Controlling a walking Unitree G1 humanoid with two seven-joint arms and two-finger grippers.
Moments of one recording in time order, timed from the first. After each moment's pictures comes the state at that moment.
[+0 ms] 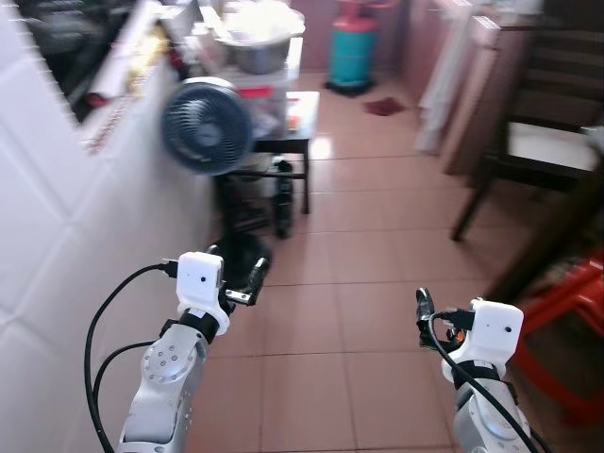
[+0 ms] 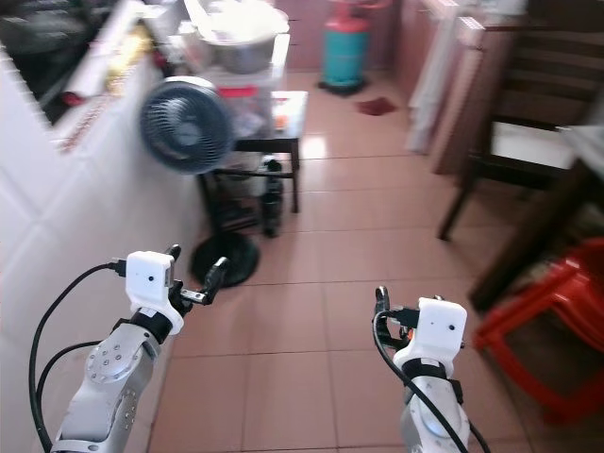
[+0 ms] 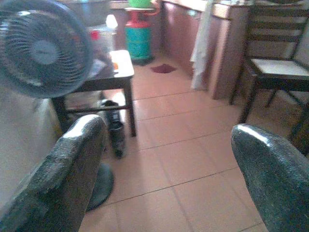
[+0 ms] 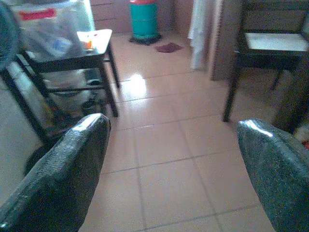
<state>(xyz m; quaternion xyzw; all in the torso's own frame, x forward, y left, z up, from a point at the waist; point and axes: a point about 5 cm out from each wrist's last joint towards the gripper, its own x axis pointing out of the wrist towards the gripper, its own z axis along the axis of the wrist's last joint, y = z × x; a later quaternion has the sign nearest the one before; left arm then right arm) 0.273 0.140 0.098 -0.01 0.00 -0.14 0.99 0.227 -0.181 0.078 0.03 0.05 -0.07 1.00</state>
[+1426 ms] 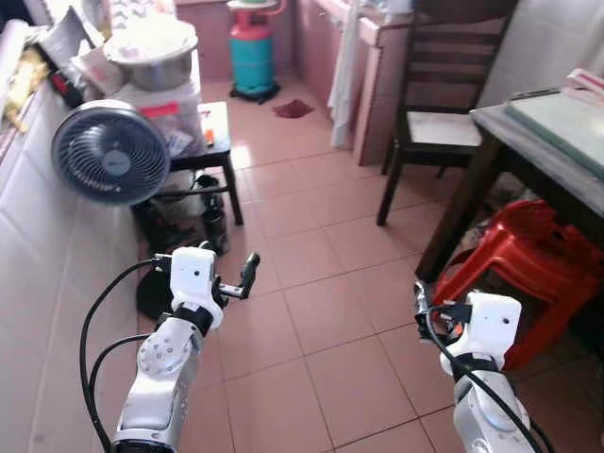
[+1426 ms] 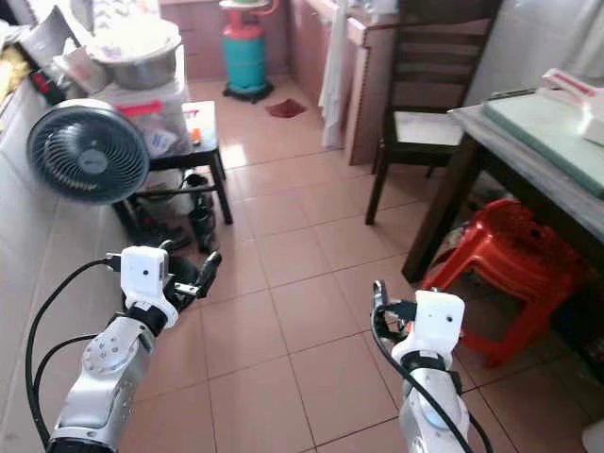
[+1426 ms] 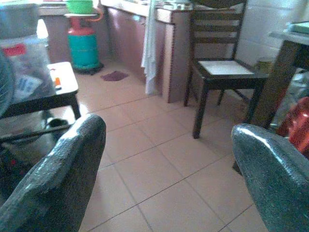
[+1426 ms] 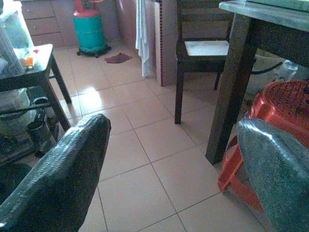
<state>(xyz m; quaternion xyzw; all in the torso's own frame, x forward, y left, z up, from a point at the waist) 0.283 0.149 0.096 -0.01 0.00 -0.14 0.99 0.232 -0.179 0.084 0.03 0.04 -0.05 1.00</state>
